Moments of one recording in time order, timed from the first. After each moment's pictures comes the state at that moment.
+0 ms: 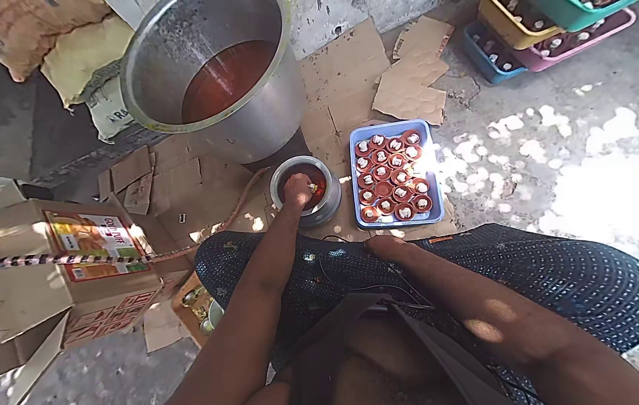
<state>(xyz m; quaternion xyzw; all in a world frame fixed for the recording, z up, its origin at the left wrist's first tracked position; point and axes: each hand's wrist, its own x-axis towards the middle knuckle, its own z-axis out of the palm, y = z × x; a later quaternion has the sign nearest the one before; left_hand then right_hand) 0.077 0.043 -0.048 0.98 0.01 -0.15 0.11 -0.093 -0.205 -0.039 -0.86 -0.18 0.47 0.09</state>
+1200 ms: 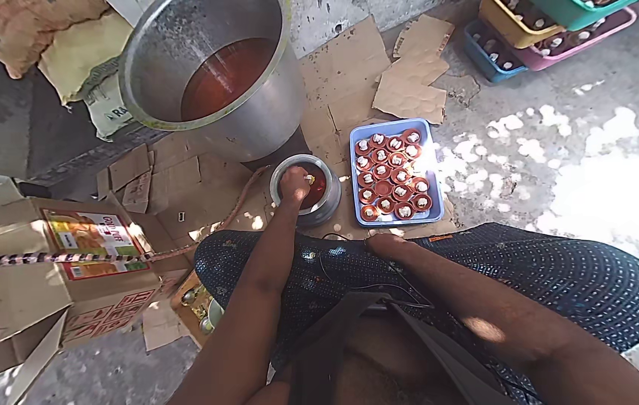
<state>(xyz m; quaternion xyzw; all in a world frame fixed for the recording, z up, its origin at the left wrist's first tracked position) 0.080 0.043 -0.031 0.98 0.05 -0.11 0.15 -0.093 -0.204 -0.043 -0.86 -0.18 0.47 0.08</state>
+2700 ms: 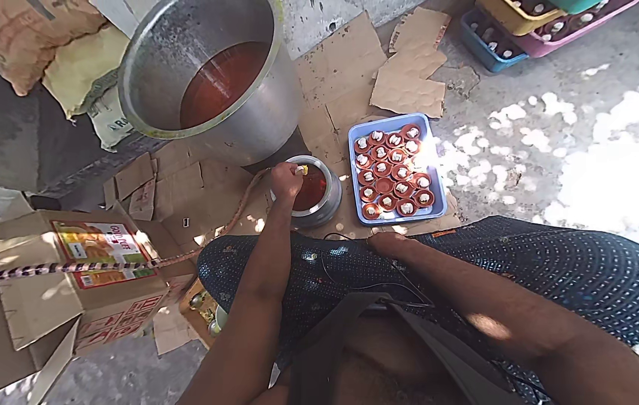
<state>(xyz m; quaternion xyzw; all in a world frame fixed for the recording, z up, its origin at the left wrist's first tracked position) 0.084 0.055 -0.008 0.97 0.10 -0.02 0.23 -0.094 -0.203 -0.039 -0.86 -0.17 0.47 0.08</state>
